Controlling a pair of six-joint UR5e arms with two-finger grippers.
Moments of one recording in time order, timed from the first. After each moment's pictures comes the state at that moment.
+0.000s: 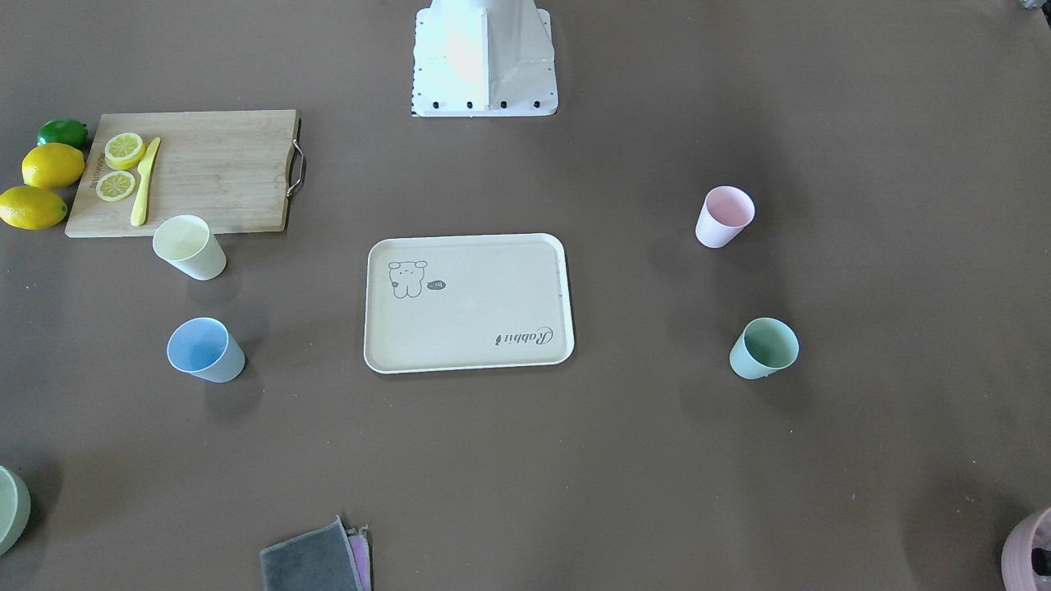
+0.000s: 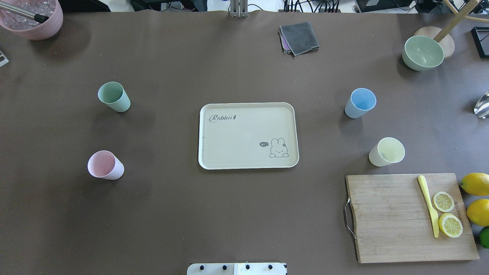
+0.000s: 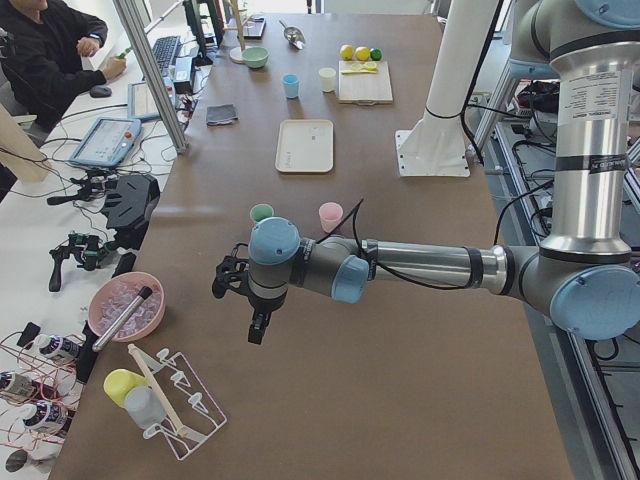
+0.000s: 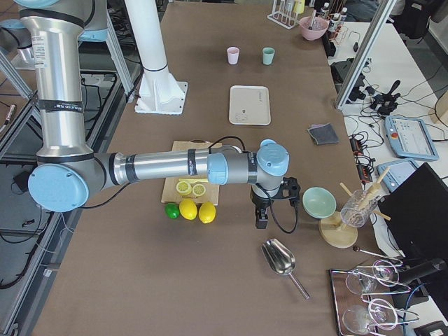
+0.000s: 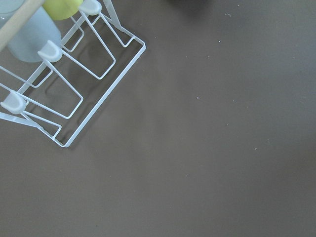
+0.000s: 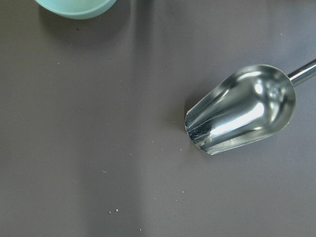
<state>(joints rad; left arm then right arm) -1.55 -1.53 -1.67 -1.82 -2.32 -0.06 1.50 -1.54 1.68 -1.63 2.33 0.05</state>
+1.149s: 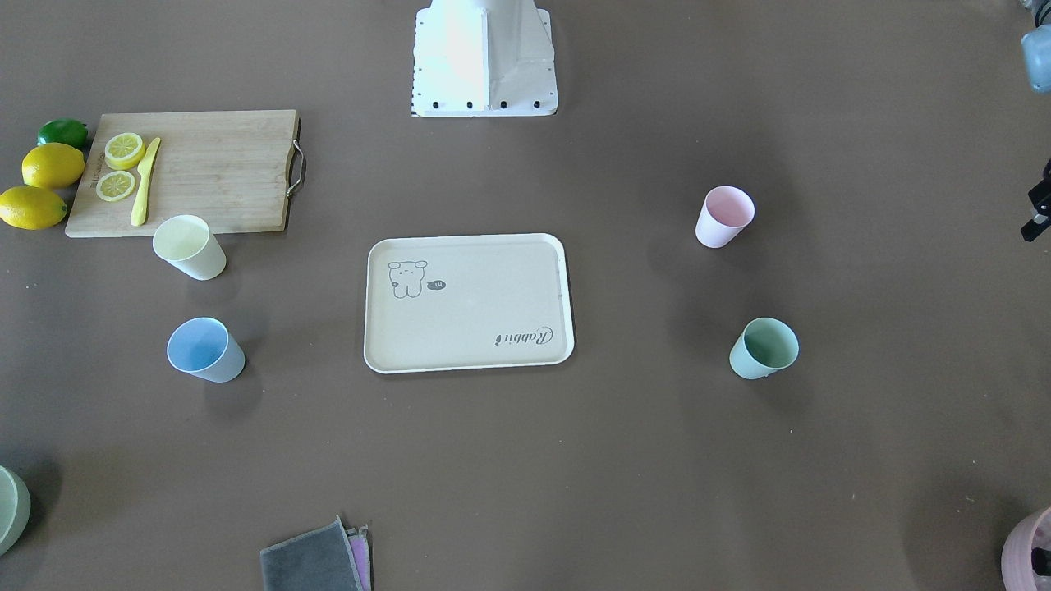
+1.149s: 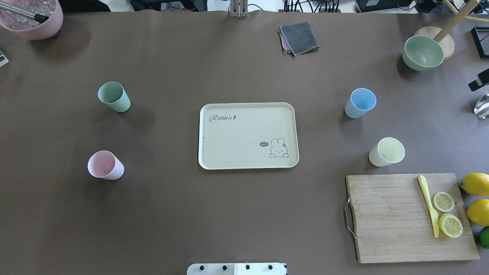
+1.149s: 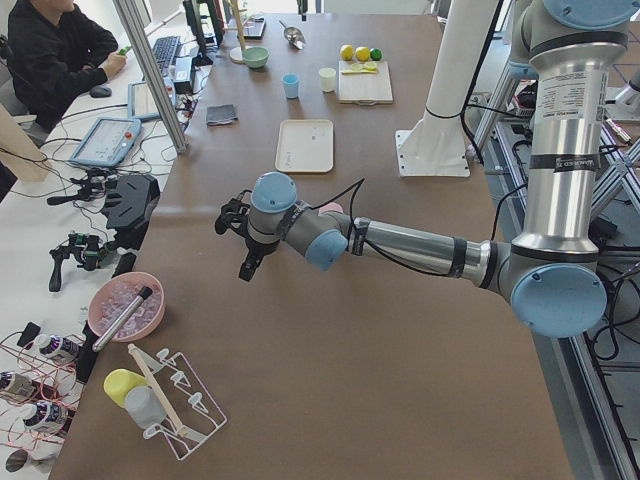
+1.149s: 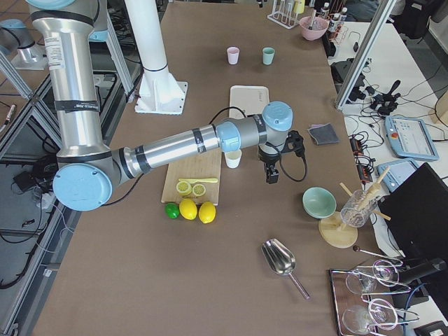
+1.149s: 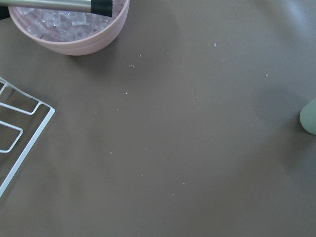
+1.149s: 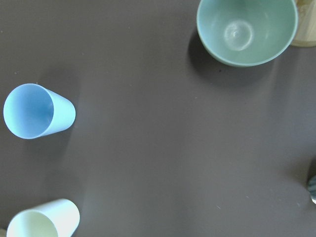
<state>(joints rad) -1.36 -1.58 -1.73 -2.05 -2.33 -0.29 1.33 -1.46 1.81 -1.60 2.41 0.16</state>
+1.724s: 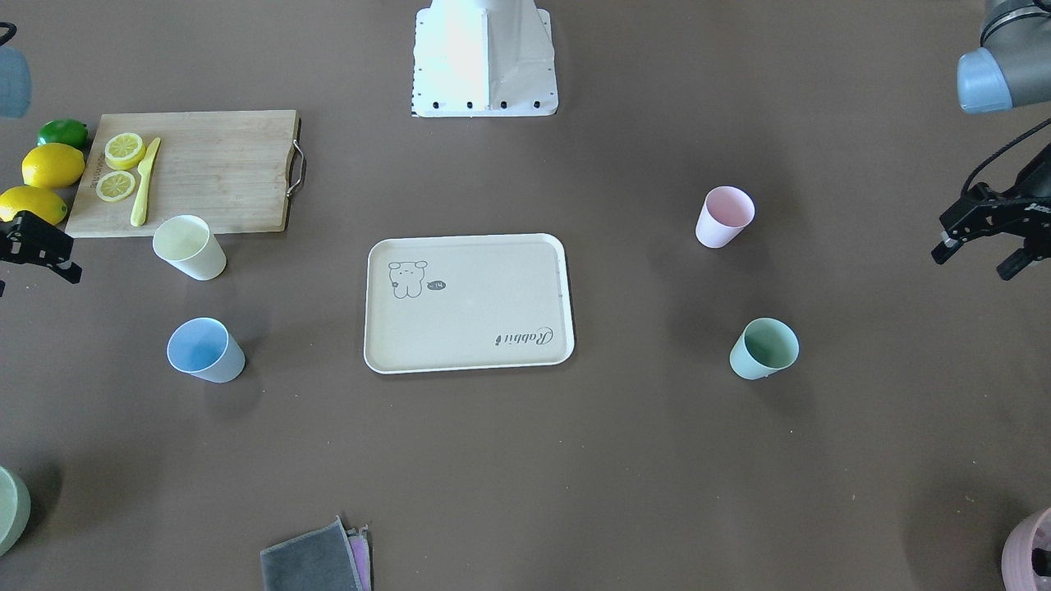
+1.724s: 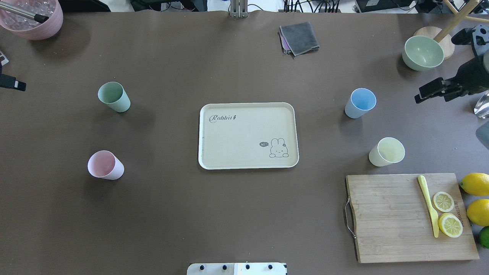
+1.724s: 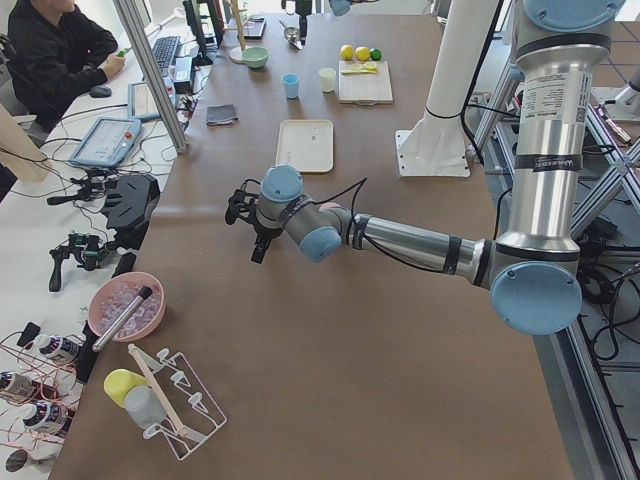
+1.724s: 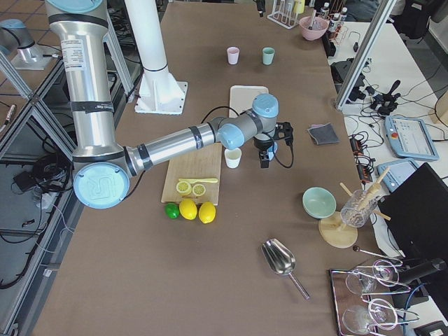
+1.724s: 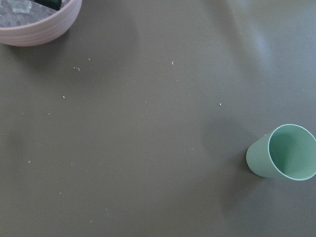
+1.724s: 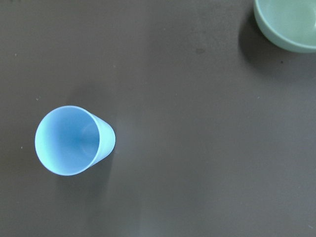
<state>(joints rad) -1.22 -1.59 -1.73 -2.21 -2.27 -0.63 1.13 -1.51 1.82 -1.27 2.31 0.61</state>
